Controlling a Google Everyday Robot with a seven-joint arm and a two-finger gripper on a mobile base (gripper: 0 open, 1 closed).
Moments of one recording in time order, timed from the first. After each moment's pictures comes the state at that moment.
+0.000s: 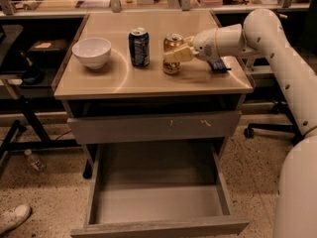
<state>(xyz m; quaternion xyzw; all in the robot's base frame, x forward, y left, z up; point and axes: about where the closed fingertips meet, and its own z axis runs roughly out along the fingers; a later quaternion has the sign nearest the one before) 0.748 -0.066 0.861 -0.44 0.70 0.34 0.45</state>
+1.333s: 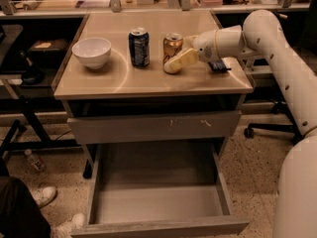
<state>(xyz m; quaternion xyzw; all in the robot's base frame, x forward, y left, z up) 0.748 -0.066 0.861 -0.44 0.70 0.34 0.45</state>
